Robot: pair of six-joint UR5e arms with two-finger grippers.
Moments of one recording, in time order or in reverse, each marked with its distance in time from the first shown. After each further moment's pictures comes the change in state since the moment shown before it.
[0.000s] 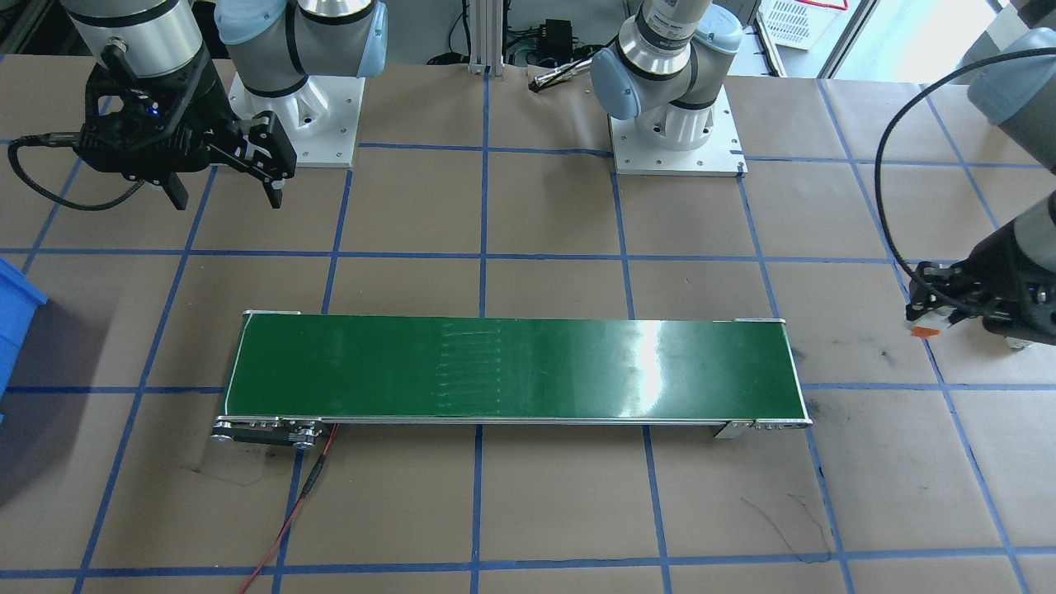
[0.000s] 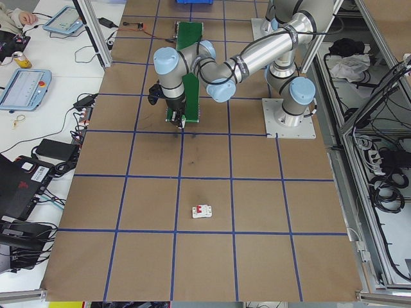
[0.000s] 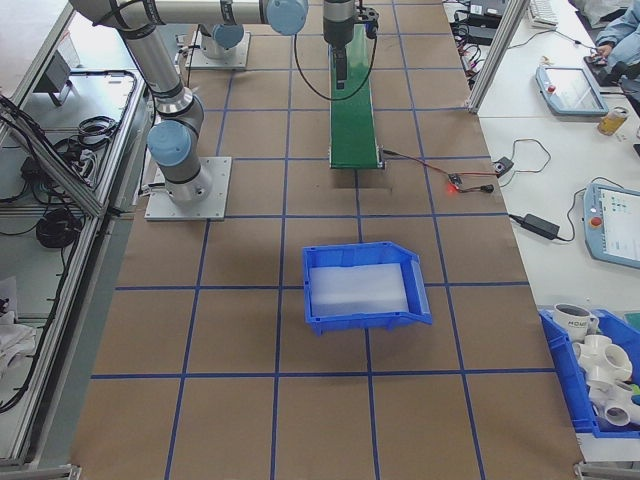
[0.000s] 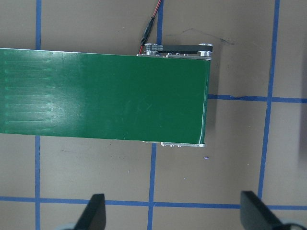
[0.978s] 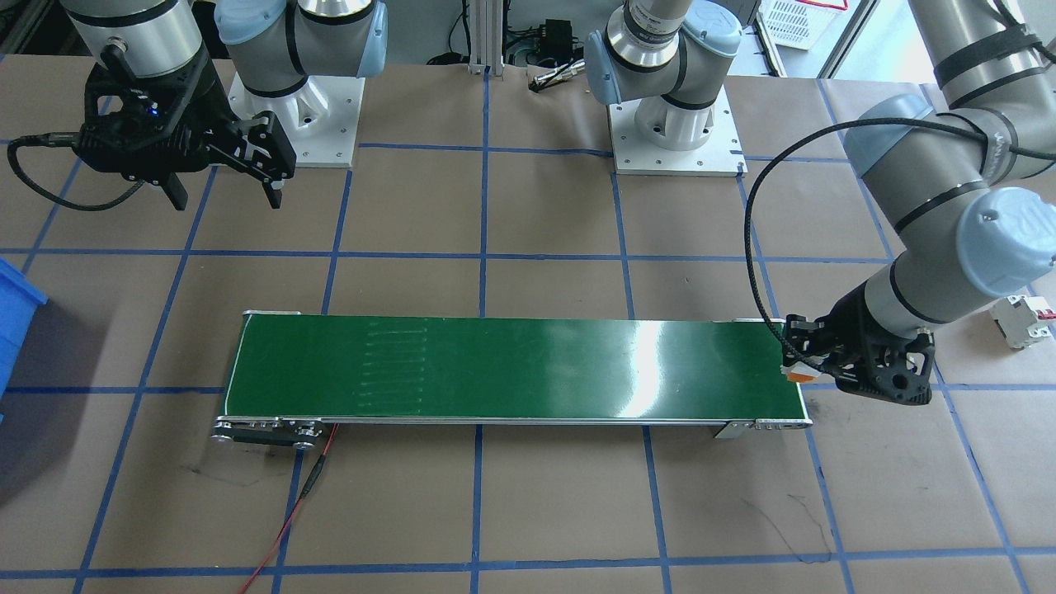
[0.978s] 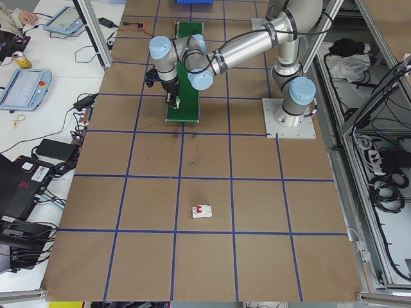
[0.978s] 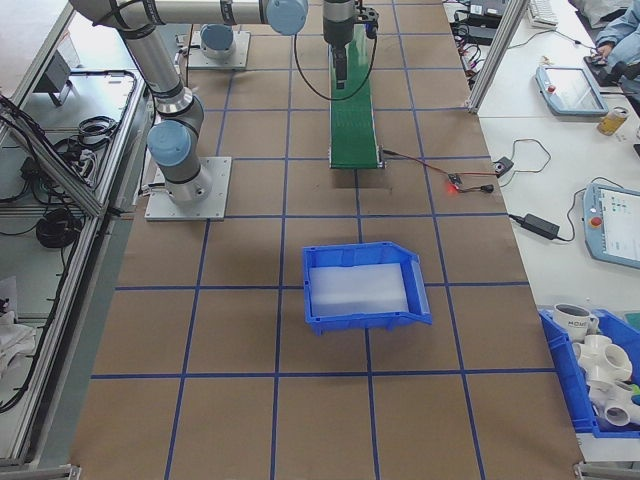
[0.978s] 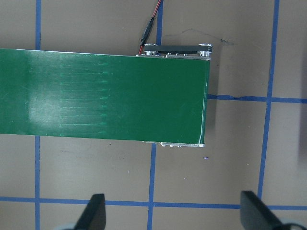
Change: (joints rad) left arm -0.218 -0.073 -0.050 0.082 -0.074 -0.241; right arm -0.001 0.000 0.000 0.000 0.000 0.000
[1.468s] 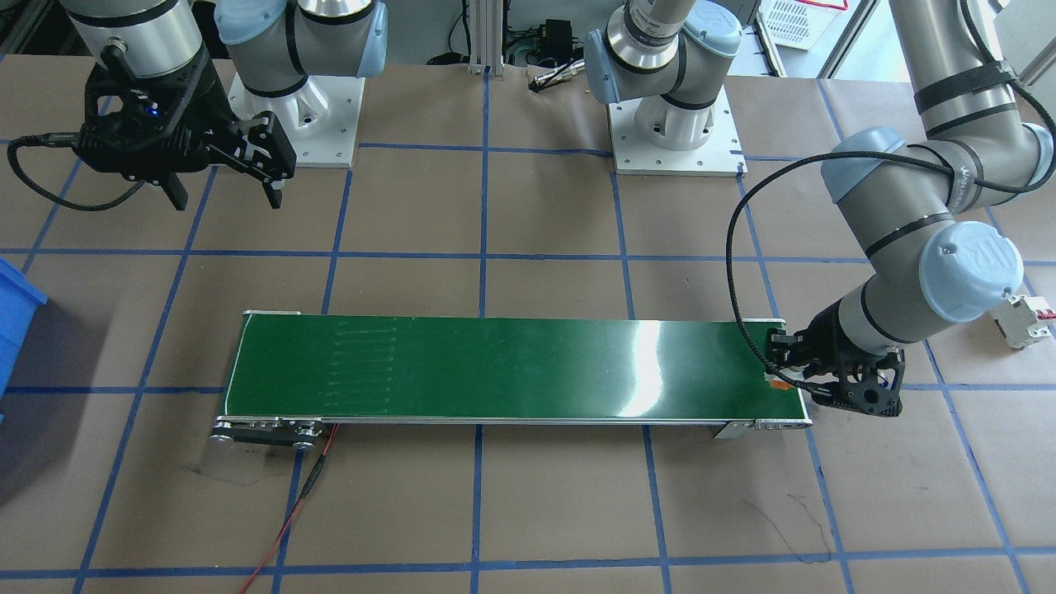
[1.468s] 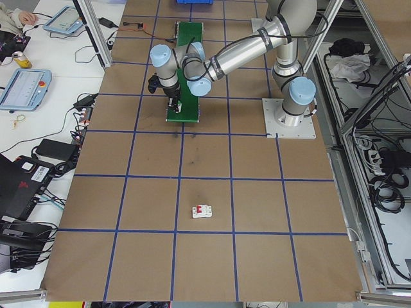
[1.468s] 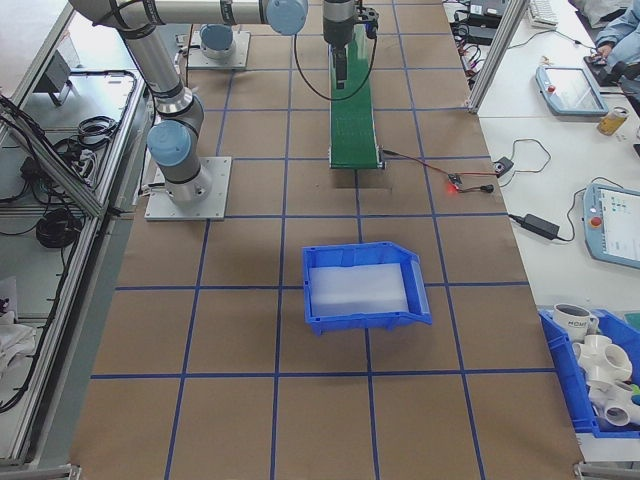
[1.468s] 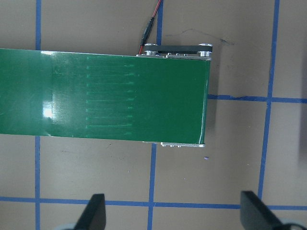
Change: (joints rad) left arm -0.012 -0.038 -0.042 0.056 0.012 -0.028; right arm 0.000 0.000 0.000 0.000 0.001 0.001
